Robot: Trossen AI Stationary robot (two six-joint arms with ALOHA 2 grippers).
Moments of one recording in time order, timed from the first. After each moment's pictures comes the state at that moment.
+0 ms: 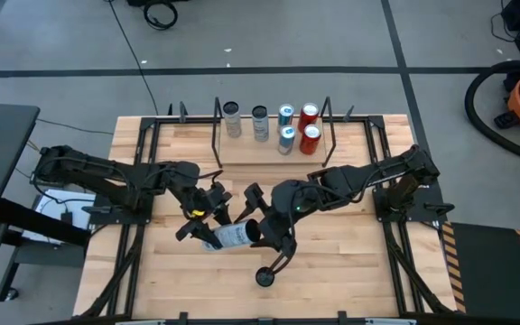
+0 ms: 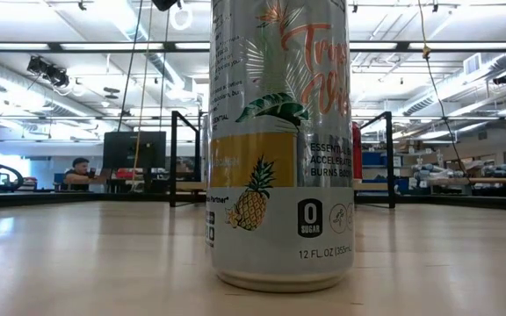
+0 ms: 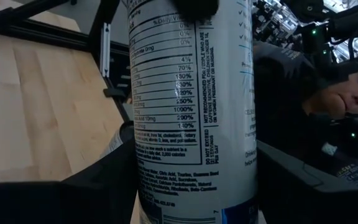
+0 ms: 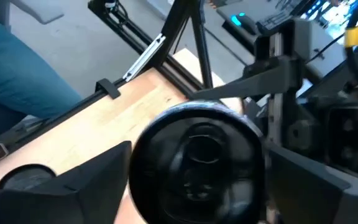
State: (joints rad) left arm -0.13 1.20 0.89 0.07 0.63 -0.41; right arm 0.31 1.78 1.87 -0.59 -0.05 -0.53
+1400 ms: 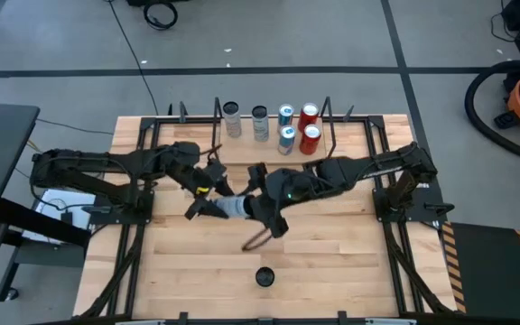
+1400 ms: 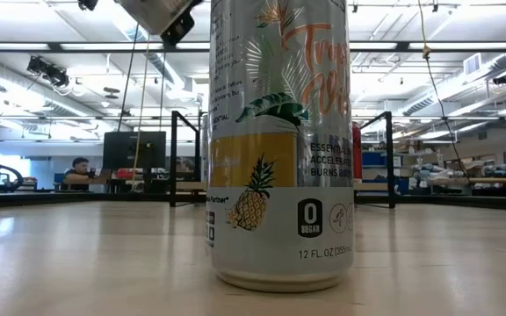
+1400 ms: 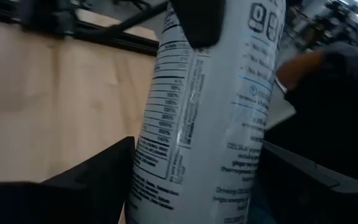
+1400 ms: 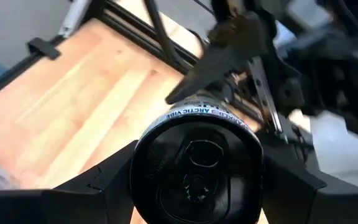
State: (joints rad) left arm 0.03 1.14 0.89 -0.13 0.56 -0.26; right arm 0.22 1.78 1.87 -0.70 0.17 -0.42
